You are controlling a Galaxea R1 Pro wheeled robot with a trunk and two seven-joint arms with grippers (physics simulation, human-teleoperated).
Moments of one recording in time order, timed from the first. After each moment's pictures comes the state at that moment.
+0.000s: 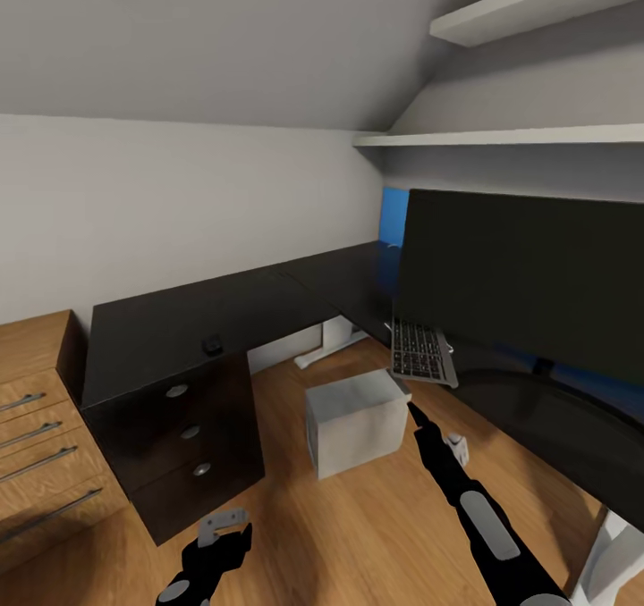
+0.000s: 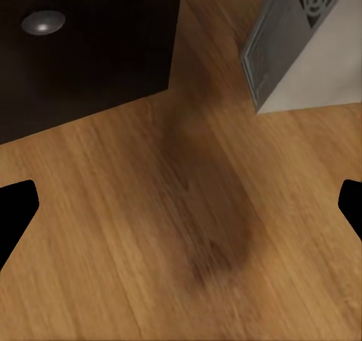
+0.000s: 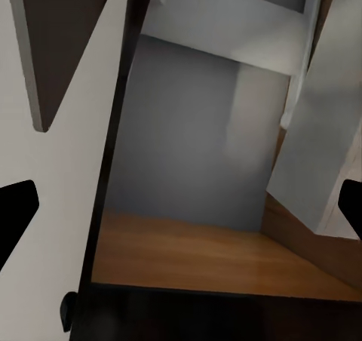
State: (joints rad) left arm -0.12 -0.10 -0.01 -1.03 0.13 0.21 0.13; right arm -0.44 -0.03 -0.03 -0.77 -1.23 0.11 0.38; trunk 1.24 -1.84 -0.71
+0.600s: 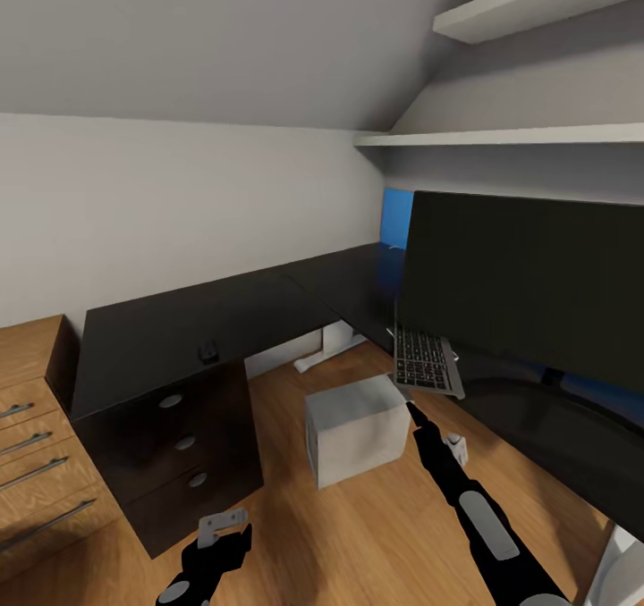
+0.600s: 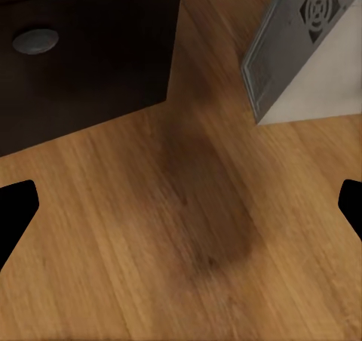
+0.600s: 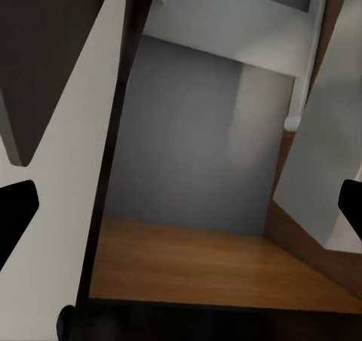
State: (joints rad) left arm -0.12 -0.10 -0.01 -1.02 0.13 0.20 0.14; right arm -0.44 -0.03 -0.02 -0.77 -1.23 0.11 0.38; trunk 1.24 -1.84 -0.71
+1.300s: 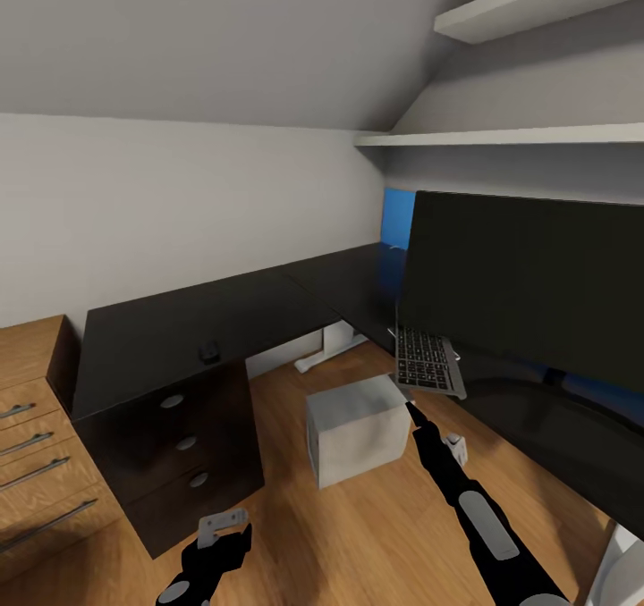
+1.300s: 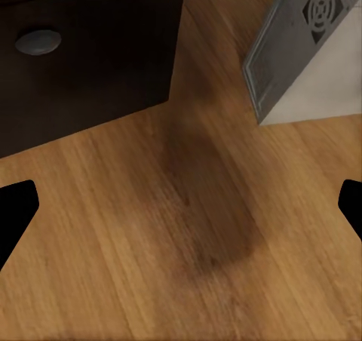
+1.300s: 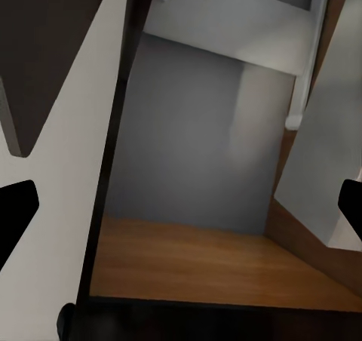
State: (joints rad) left arm -0.12 -0.10 -0.01 -1.02 0.13 0.20 0.14; right arm -0.44 -0.03 -0.02 -0.77 -1.23 0.11 0.38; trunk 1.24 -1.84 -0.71
